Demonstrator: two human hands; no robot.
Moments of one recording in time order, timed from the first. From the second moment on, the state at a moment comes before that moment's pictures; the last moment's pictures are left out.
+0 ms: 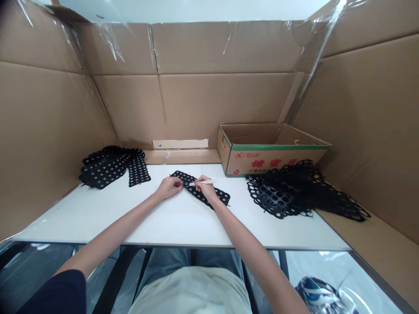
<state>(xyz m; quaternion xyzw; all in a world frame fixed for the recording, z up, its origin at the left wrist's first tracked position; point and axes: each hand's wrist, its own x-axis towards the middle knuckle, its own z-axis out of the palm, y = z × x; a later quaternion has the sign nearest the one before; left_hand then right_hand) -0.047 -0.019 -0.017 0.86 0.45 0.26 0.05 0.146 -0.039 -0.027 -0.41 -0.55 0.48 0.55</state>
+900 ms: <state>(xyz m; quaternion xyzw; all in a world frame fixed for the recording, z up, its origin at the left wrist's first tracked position) -0.055 -0.020 -0.013 0.92 0.33 0.20 -0.09 0.138 -0.044 -0.029 -0.39 -0.61 0.49 0.49</state>
